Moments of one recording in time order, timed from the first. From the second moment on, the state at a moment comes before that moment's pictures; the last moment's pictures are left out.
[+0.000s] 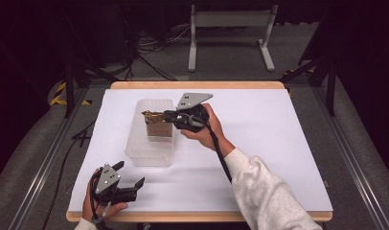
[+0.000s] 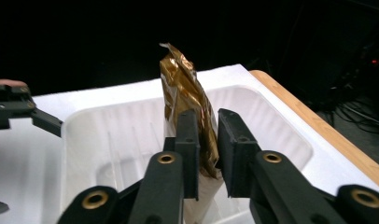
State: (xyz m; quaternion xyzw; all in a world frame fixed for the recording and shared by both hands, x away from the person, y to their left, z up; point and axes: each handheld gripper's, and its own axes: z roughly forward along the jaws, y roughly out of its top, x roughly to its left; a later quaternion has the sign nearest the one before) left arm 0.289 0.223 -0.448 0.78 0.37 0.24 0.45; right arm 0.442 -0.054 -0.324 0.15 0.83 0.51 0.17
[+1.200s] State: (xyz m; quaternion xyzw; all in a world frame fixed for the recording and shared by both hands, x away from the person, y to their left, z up) left arm 0.292 0.221 -0.448 0.78 0.37 0.25 0.44; right arm 0.424 -0.086 -0.313 0.16 0.84 0.47 0.21
